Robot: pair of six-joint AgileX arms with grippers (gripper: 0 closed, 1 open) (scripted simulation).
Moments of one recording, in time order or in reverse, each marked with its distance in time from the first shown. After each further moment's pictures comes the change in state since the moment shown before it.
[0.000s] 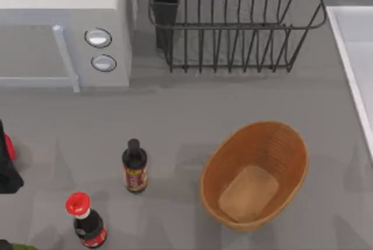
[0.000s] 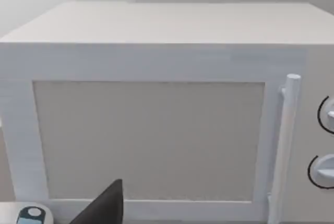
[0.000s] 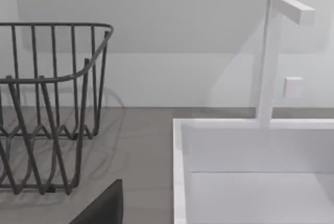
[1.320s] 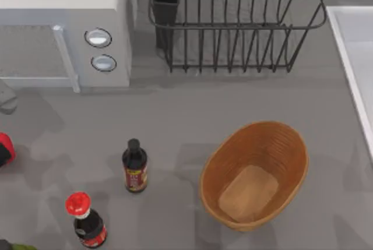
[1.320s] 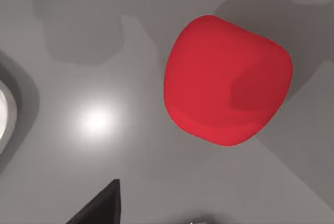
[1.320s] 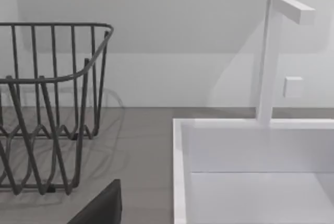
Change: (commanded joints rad) left arm 0.104 1.417 0.907 -0.779 -0.023 0.888; right arm 0.000 0.000 0.000 0.000 0.000 0.000
